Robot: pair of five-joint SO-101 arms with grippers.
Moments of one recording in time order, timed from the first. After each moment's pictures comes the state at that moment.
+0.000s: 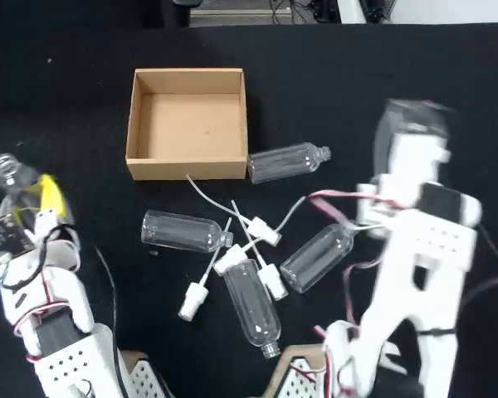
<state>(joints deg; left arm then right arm) -31.3 -103.3 96.2 23.1 2.8 24.8 -30.3 36.6 71.6 13.0</state>
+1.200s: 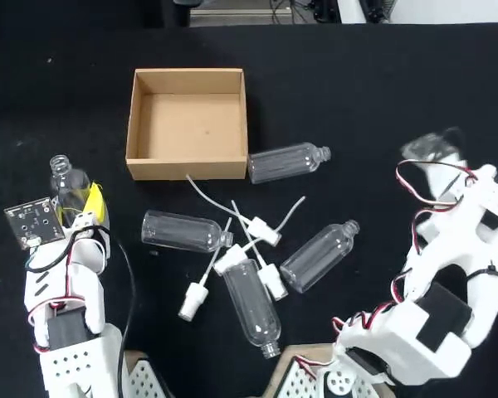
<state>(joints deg) -20.3 -103.3 96.2 32.8 2.8 41.1 1.4 19.4 73.6 80.0</state>
